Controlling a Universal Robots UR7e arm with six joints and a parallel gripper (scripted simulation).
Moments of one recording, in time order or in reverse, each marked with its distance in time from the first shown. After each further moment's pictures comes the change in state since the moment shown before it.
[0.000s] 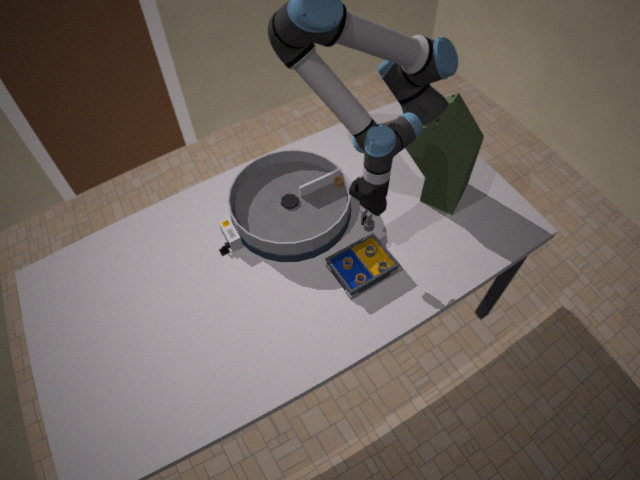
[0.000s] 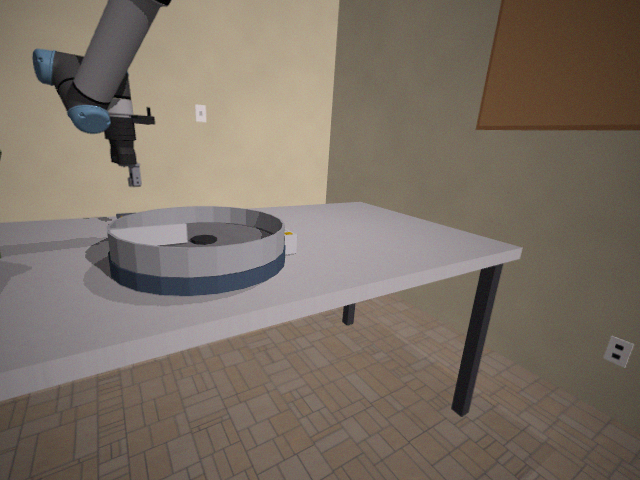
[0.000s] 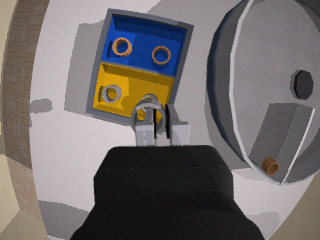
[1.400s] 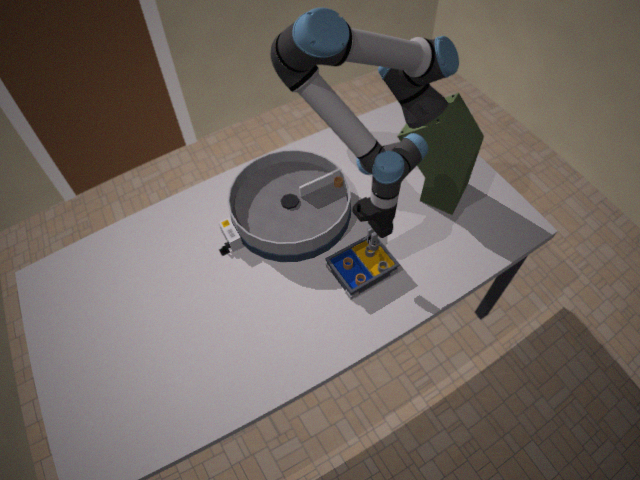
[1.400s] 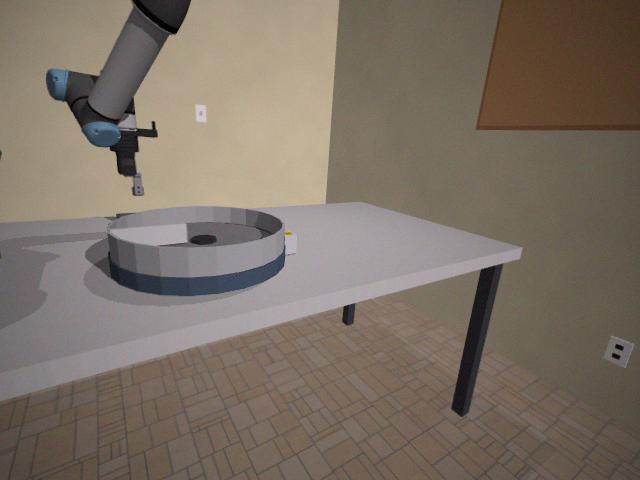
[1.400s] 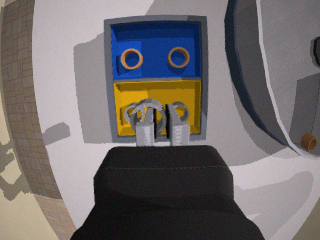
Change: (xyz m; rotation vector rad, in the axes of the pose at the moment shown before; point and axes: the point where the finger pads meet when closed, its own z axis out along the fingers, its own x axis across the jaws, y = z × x) arm -0.043 -0.020 0.037 -0.022 0.014 0.274
